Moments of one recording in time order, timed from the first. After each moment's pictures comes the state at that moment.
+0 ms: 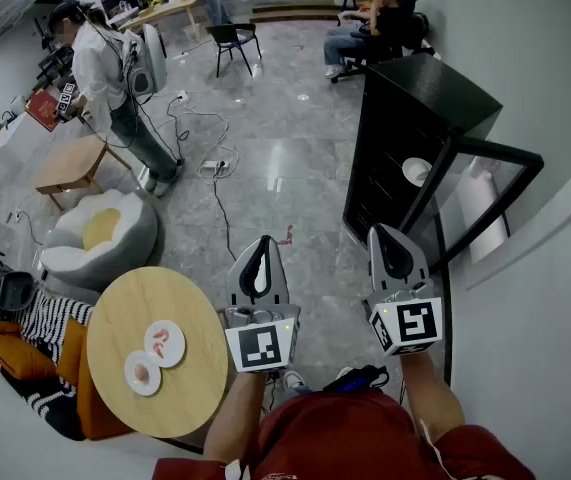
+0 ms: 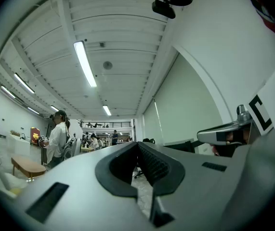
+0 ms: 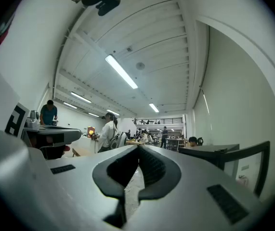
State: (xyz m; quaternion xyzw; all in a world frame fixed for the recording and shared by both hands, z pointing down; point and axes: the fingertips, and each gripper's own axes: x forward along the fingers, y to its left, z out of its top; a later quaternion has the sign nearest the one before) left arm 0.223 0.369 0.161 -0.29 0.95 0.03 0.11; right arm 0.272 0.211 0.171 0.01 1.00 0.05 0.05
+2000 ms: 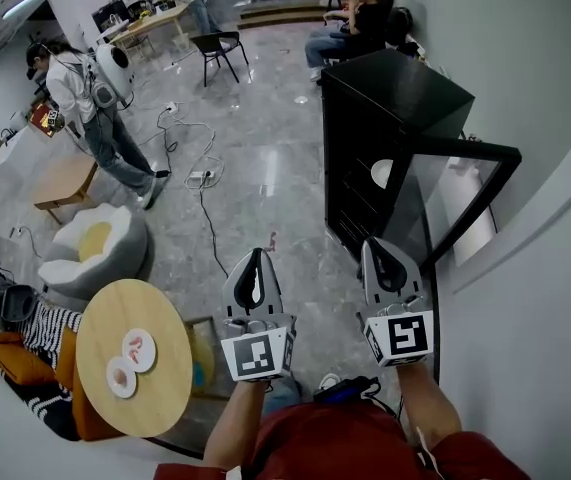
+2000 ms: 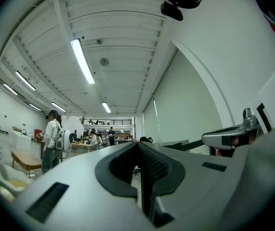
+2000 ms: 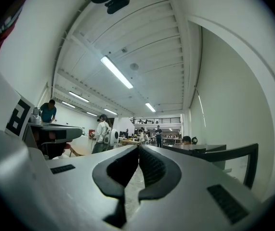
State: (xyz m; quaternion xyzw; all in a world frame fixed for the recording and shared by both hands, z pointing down) left arm 0.264 0.239 0.177 -0.29 0.95 0.00 0.08; right arm 0.321 0.079 0.183 0.00 1.00 0.05 0.04
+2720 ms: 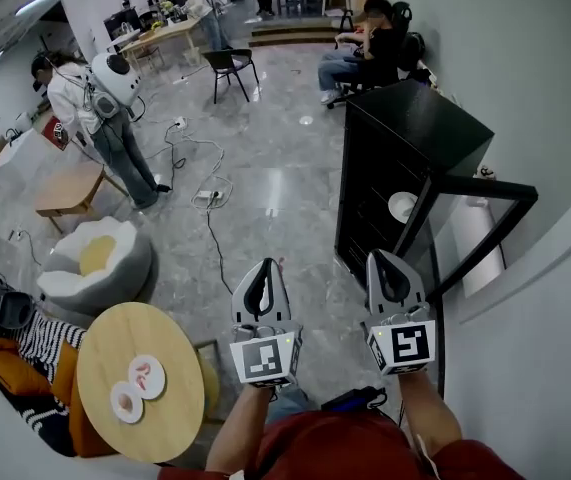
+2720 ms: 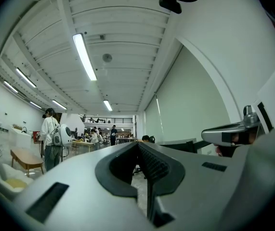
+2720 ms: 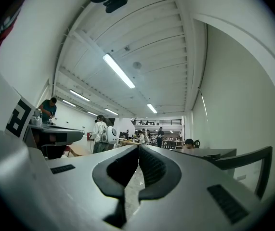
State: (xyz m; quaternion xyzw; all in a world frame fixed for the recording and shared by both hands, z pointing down) left arm 0.186 0.261 0.178 -0.29 0.96 0.01 0.07; right arm 0.244 0.104 0.175 0.01 1.00 0.07 0.05
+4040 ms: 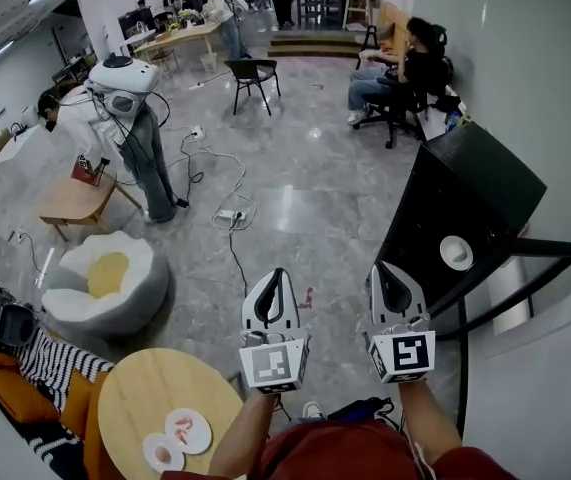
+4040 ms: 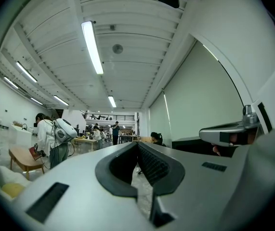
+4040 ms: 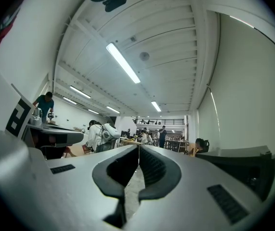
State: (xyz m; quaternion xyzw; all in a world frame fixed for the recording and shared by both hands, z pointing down) left arm -0.022 0.380 0.173 -0.28 0.96 0.04 0.06; right arm 0.033 0.230 0.172 0.01 1.00 0.08 0.05
